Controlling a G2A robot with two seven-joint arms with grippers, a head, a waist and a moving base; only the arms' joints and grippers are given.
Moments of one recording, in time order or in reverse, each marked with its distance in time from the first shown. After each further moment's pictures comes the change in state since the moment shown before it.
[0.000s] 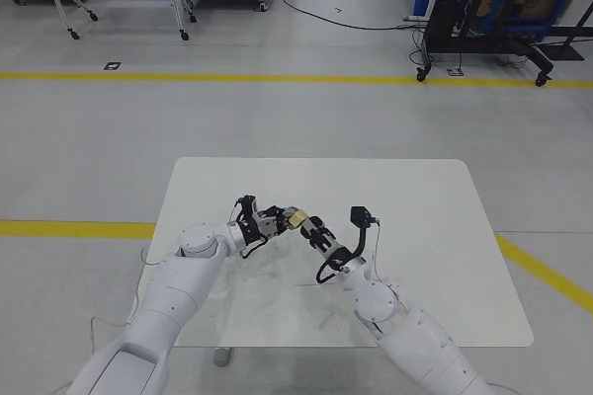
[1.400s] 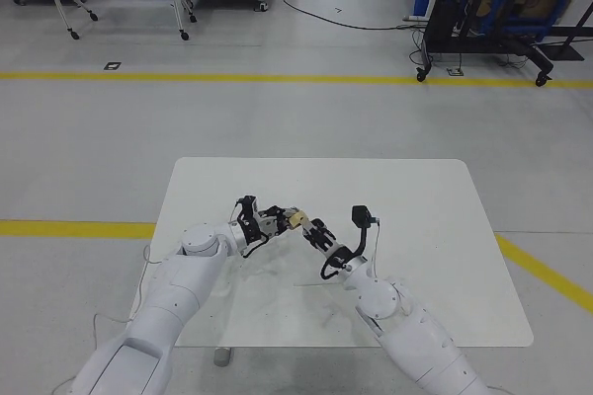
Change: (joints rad) left arm -0.025 -0.016 0.000 0.059 0.010 -0.018 0.005; right arm -0.021 -0.025 0.057 0.004 0.029 -0.011 0.078
